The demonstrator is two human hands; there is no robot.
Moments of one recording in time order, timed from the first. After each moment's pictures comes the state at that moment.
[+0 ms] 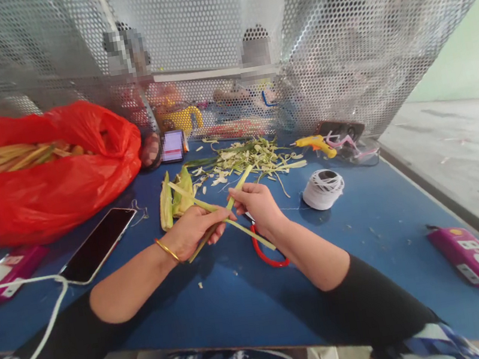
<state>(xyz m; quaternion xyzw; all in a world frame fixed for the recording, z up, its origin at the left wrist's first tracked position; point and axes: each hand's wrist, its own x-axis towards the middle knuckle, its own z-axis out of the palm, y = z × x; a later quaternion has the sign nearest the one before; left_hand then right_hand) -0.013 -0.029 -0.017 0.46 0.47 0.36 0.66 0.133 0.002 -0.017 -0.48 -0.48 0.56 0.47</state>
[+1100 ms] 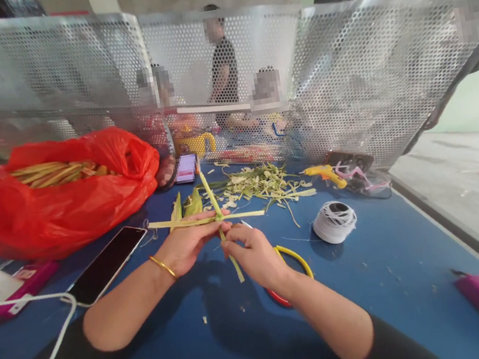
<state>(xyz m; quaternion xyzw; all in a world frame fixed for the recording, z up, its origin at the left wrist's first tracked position) -0.028 -0.016 -0.005 0.36 0.38 0.54 0.66 0.126 -0.028 -0.014 -0.40 -0.72 0.43 0.37</state>
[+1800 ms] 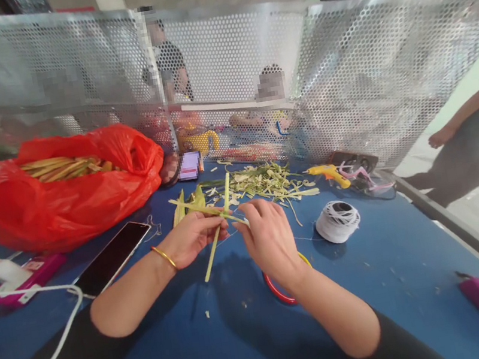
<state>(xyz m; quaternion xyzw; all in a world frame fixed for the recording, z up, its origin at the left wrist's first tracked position) -0.033 -0.015 0.001 0.35 0.40 0.49 0.69 0.139 -0.025 -0.001 -0.45 -0.82 -0.01 0.36</state>
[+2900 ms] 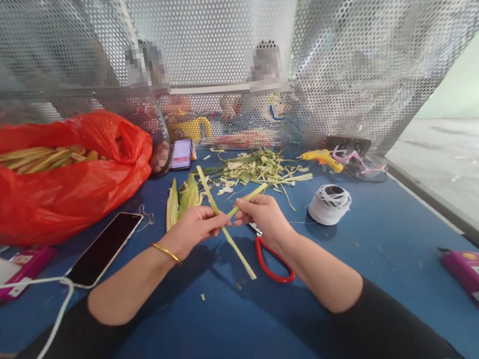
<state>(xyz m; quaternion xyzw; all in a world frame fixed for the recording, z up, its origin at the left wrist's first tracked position) -0.025 -0.018 -0.013 0.56 0.51 0.37 0.54 0.140 0.004 -0.015 -0.49 -0.50 0.54 0.47</state>
